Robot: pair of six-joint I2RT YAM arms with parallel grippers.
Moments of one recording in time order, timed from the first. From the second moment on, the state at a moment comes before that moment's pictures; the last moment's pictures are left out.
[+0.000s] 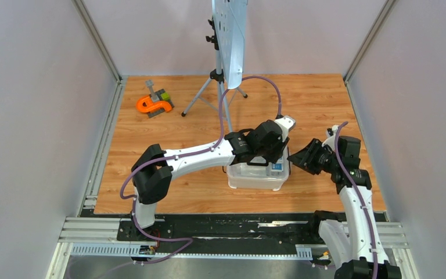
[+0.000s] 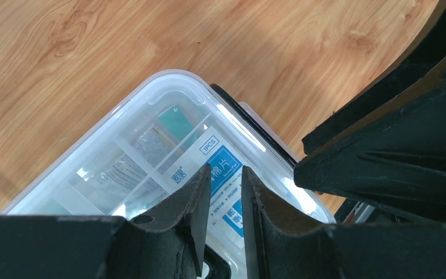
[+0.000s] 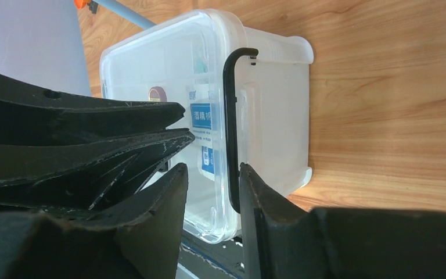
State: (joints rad) left arm -1.12 1.92 1.58 -0.30 -0.08 -0.32; right arm -0.12 0.78 0.63 -0.61 -0.64 0.55
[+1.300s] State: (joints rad) left arm -1.15 1.66 1.36 -0.48 -0.10 -0.34; right arm -0.07 0.87 0.61 -0.53 -0.56 0.57
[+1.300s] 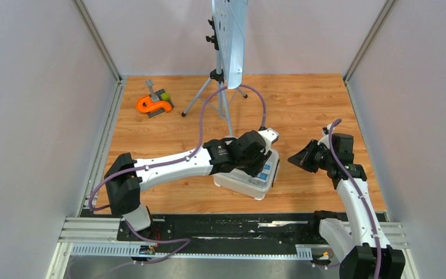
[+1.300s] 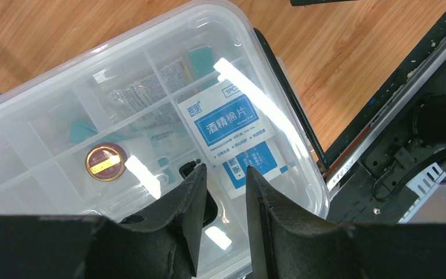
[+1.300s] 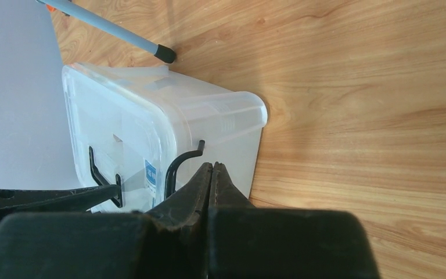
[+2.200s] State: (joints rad) left arm -1.18 1.48 1.31 -0.61 -0.25 -0.31; right arm -0.07 0.84 0.64 -0.54 -0.49 0.57
